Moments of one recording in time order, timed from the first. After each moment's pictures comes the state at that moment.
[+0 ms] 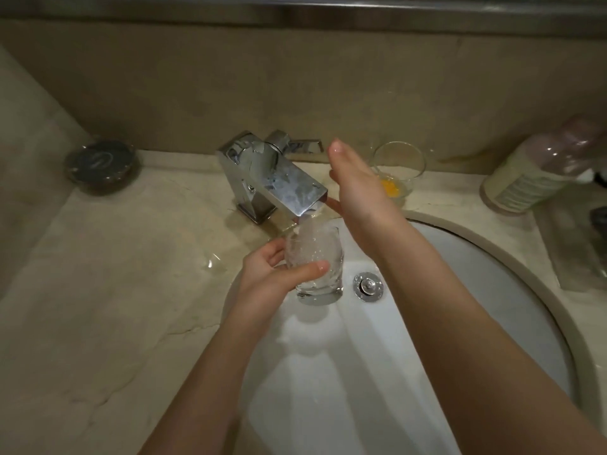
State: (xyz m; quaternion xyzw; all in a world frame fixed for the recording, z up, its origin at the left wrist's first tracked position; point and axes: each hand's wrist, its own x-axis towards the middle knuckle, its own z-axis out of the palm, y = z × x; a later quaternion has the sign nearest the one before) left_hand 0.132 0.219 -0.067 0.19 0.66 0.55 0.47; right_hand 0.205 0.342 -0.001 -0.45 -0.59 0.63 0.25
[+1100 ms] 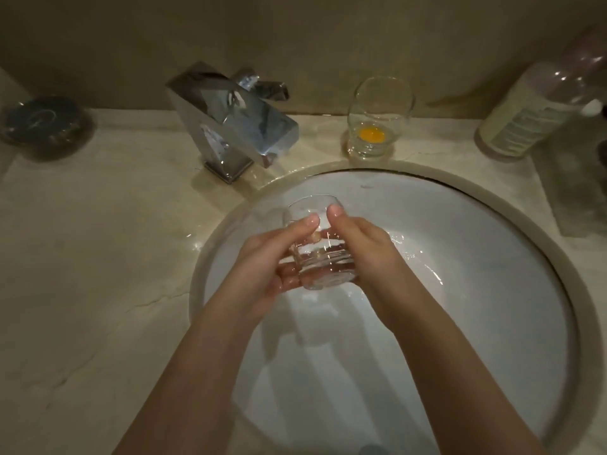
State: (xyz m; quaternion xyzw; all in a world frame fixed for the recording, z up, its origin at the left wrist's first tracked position) left_hand 0.162 0.217 -0.072 0.15 0.59 0.51 0.60; right_hand 0.282 0.275 -0.063 -0.52 -0.47 0.69 0.17
